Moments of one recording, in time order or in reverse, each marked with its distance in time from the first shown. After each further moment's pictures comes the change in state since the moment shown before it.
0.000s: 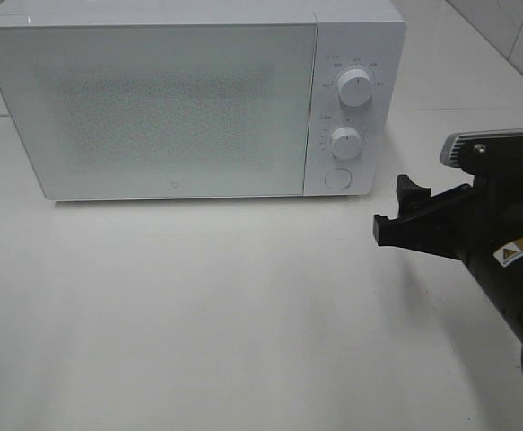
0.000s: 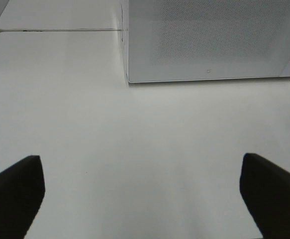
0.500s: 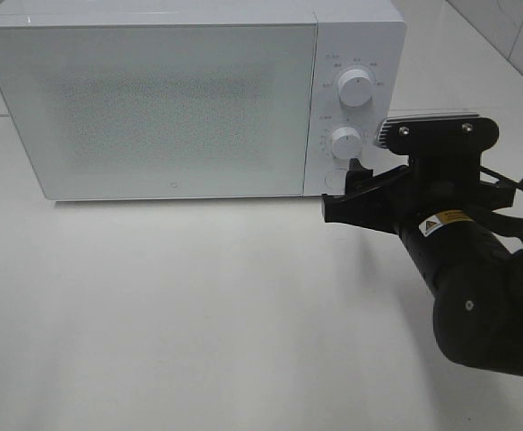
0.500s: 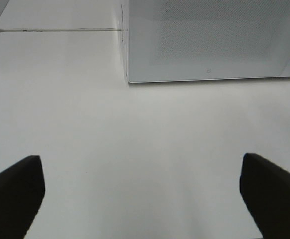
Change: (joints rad) left arm 0.000 0.000 0.000 0.000 0.000 0.000; right arm 0.000 0.180 -0.198 -0.018 -0.002 0.001
